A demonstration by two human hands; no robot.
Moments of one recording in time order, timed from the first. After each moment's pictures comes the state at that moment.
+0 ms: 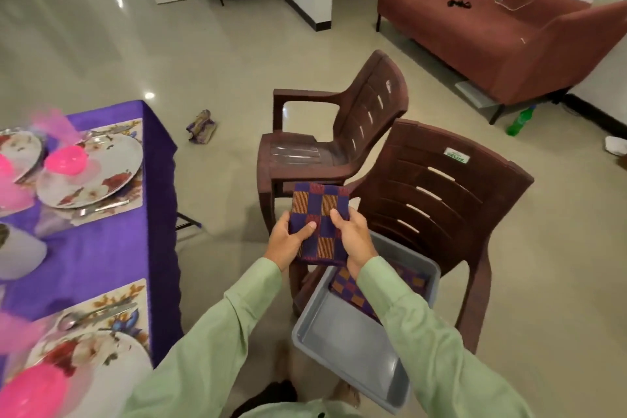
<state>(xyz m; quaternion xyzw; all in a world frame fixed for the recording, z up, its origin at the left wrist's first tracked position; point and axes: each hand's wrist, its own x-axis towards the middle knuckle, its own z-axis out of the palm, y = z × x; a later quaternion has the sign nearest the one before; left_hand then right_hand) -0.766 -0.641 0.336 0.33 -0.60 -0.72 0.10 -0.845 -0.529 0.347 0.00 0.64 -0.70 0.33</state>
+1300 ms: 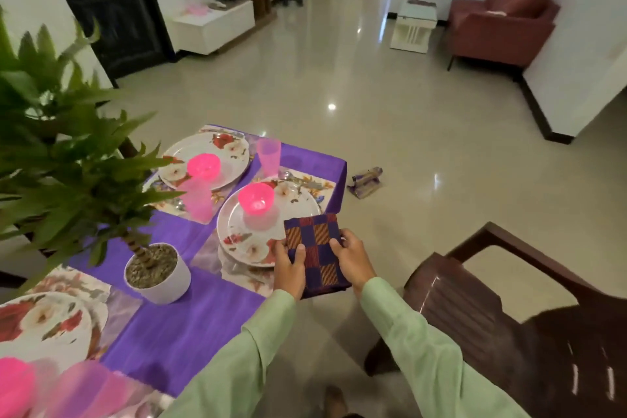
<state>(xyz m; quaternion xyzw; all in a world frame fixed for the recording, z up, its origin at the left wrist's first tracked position) -0.739 -1.105 0.312 0.57 -0.42 -0.55 0.44 -0.868 -1.099 0.320 -0.38 0.67 -0.44 0.47</state>
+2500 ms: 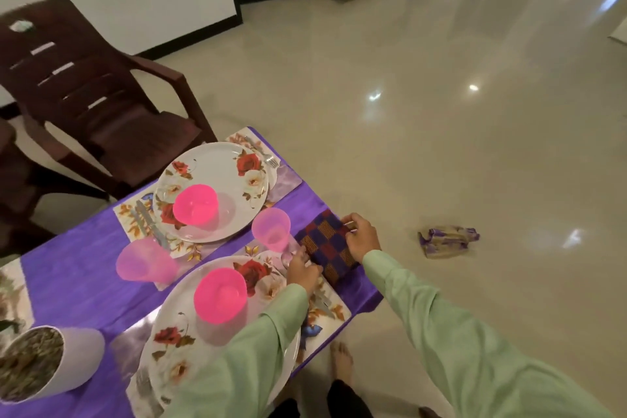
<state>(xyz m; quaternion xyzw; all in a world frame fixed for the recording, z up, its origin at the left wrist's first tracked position) -0.871 -1.515 0.186 0.71 -0.17 -0.53 0.43 -0.990 -1.617 0.212 -0.62 0.63 -0.17 0.44</state>
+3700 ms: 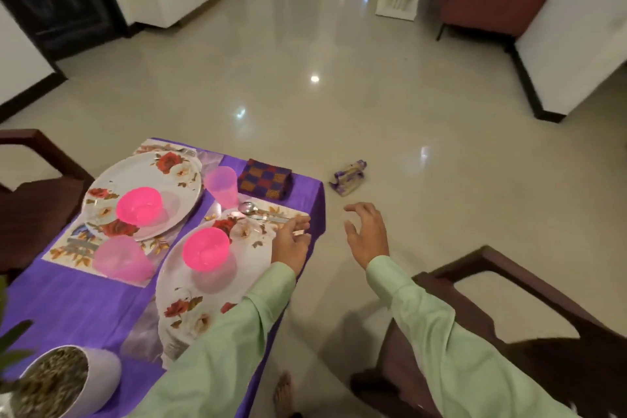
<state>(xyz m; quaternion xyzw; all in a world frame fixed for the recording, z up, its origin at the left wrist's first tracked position) -0.861 -1.318 0.297 0.56 -0.53 -0.54 0.34 -1.030 -1.286 0.302 -0.53 0.75 -0.35 0.15</state>
